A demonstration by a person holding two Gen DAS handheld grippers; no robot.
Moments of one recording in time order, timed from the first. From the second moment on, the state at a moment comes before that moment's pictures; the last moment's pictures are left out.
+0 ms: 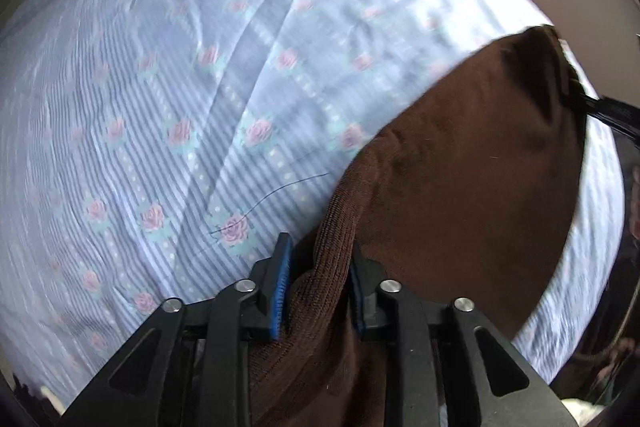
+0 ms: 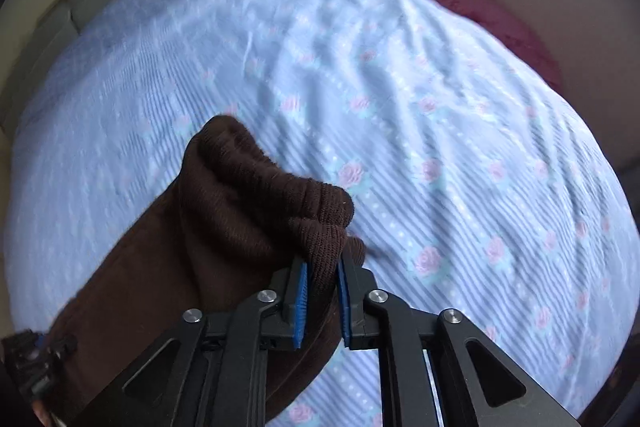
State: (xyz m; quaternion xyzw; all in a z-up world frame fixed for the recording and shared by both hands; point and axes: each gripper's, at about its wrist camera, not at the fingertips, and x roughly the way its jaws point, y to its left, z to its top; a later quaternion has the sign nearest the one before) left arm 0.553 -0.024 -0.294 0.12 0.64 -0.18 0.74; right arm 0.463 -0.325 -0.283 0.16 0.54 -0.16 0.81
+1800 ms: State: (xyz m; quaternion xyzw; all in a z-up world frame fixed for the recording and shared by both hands) left arm 0.458 -0.025 -0.267 0.08 0.56 -0.19 0.80; right arm 0.409 -0.109 -0.290 0.03 0.57 0.34 0.75
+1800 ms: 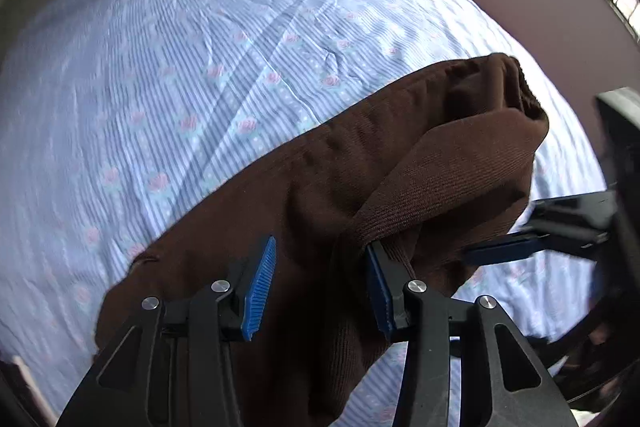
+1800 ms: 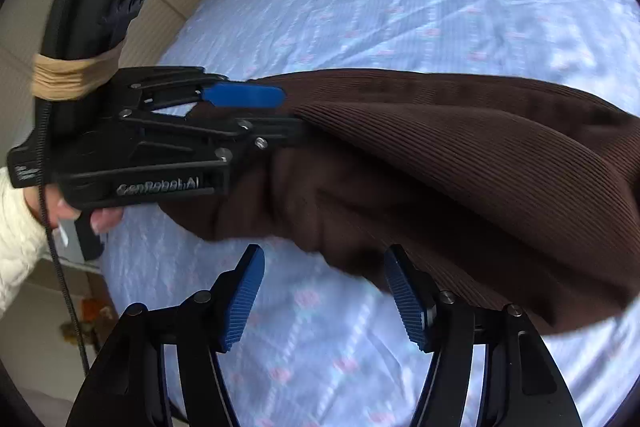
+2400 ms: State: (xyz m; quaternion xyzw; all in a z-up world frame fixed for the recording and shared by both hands) left arm 0.363 0.151 -0.257 -0.12 0.57 0.02 0.82; right arm 0.365 -0.118 -0.328 0.13 0.63 0.24 0.72
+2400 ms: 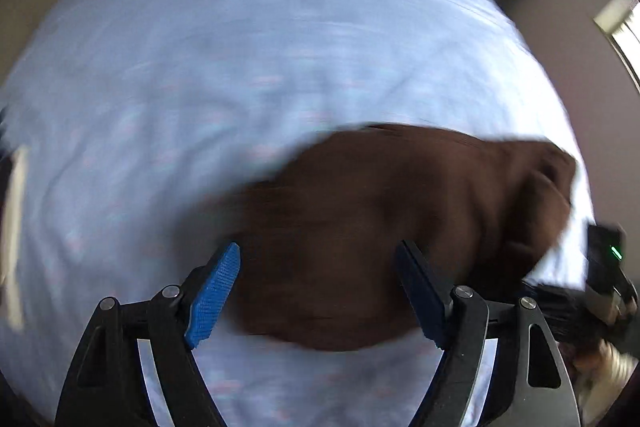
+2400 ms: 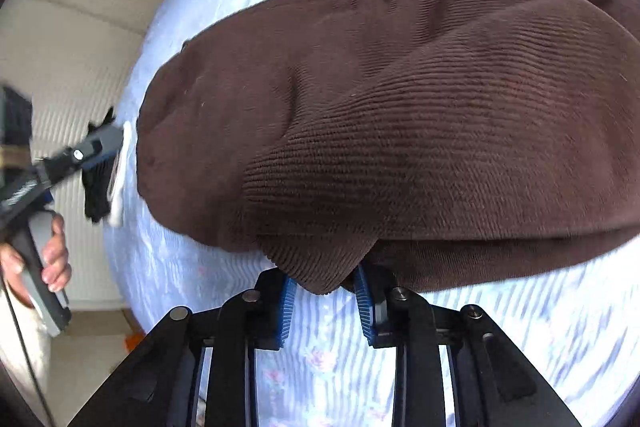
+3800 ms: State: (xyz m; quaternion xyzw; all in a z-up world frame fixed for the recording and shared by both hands) left arm 0.313 -0.090 -0.235 0.06 0.51 -0.07 0.86; right arm 0.424 -0.332 -0.284 0.20 0.55 -0.06 0.81
